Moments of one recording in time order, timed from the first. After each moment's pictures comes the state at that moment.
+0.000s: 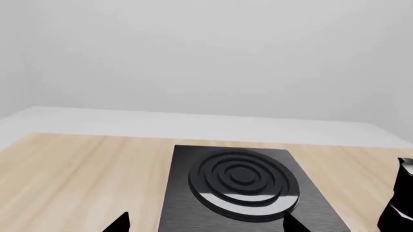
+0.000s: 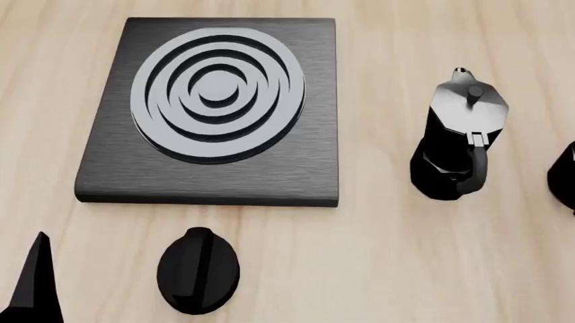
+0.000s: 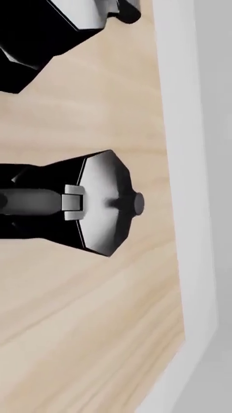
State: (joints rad) left arm -0.05 -0.75 0.34 0.95 -0.66 -0.27 -0.80; right arm 0.65 0.86 0.00 0.23 0.82 0.60 0.01
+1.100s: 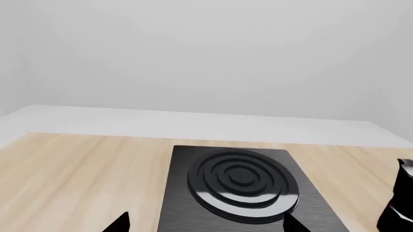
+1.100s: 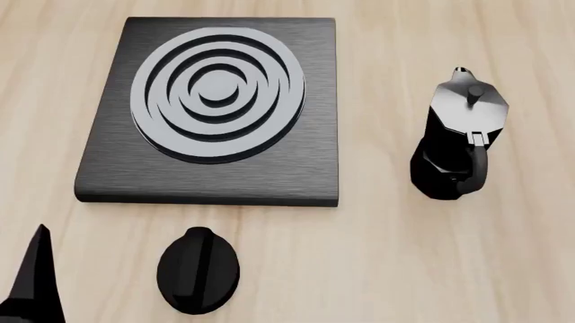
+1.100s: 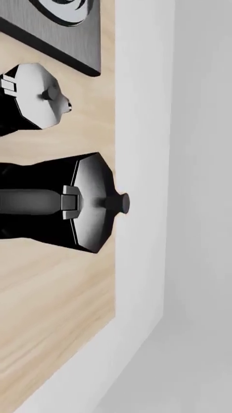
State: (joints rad) left arm -0.10 -0.77 0.35 0.96 -0.72 -0.31 -0.83; right arm 0.37 1.10 0.49 -0.45 1.34 0.96 0.42
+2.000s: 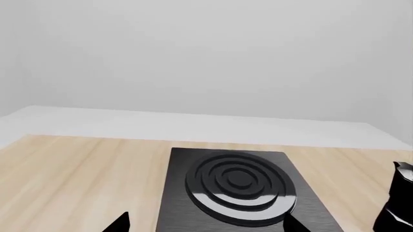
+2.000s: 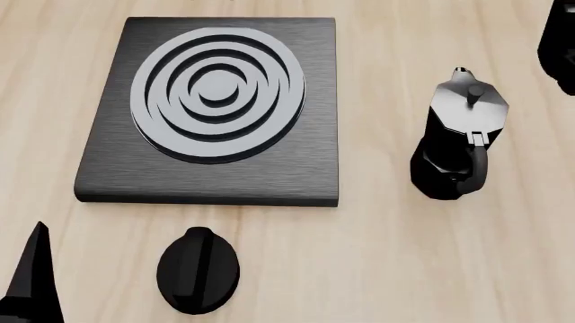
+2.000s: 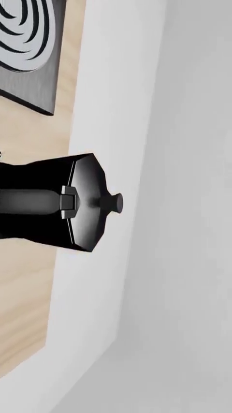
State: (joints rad) left arm -0.12 -0.79 0.36 0.97 -0.74 -0.30 -0.85; right arm 1.31 1.09 -0.19 -0.35 1.55 1.13 0.64
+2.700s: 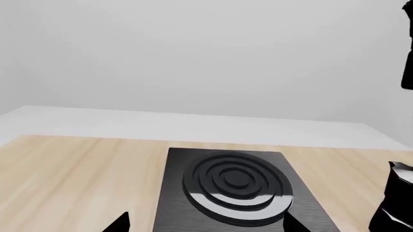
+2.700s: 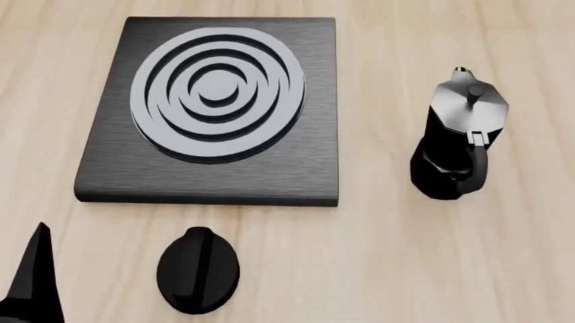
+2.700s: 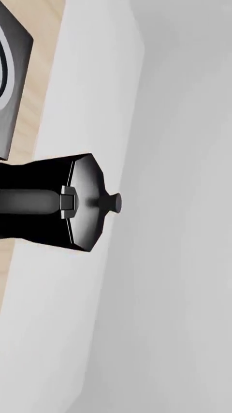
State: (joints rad) left arm -0.12 -0.80 0.37 0.97 -0.75 -0.29 -0.85; right arm 1.60 0.80 -0.42 -0.15 1.31 1.11 0.49
